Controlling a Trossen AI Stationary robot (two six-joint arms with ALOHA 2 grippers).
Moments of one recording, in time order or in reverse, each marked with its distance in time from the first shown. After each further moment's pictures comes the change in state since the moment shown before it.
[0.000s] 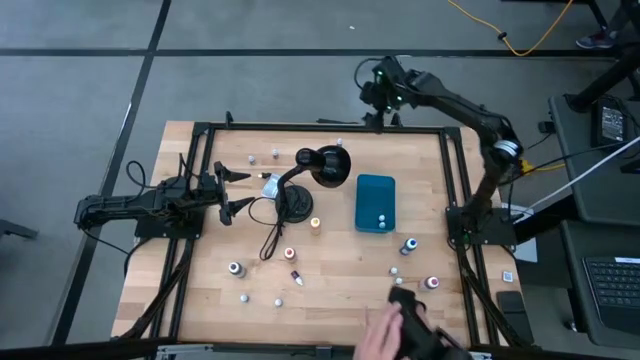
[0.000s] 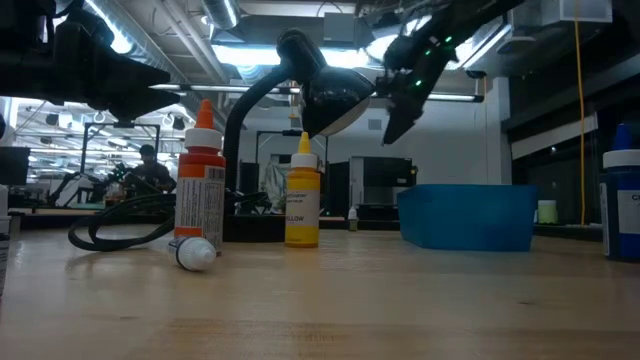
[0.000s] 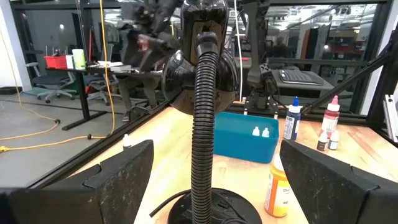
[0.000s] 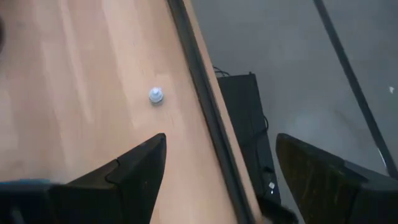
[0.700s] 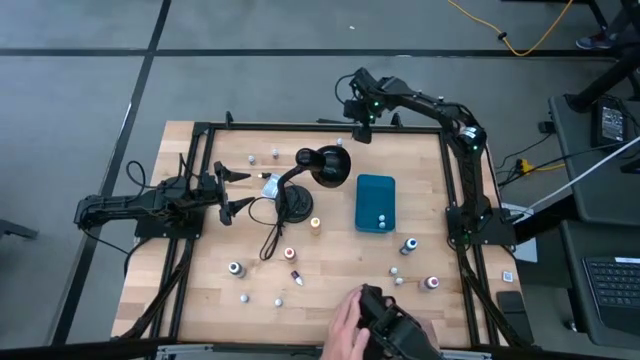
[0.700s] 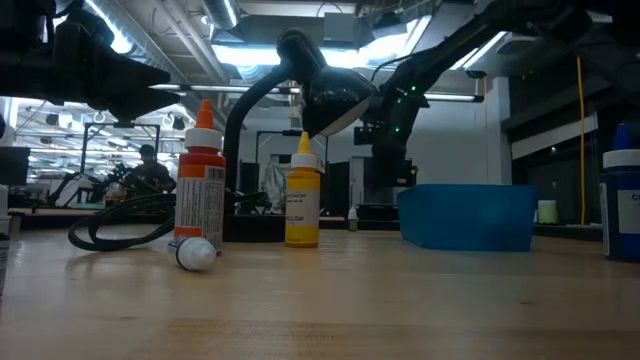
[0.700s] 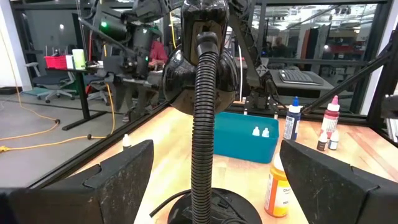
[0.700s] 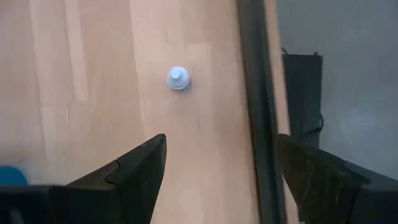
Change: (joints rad) left arm 0.000 0.000 0.000 0.000 0.000 0.000; right arm 0.007 0.323 0.143 -0.079 -0.107 -0.144
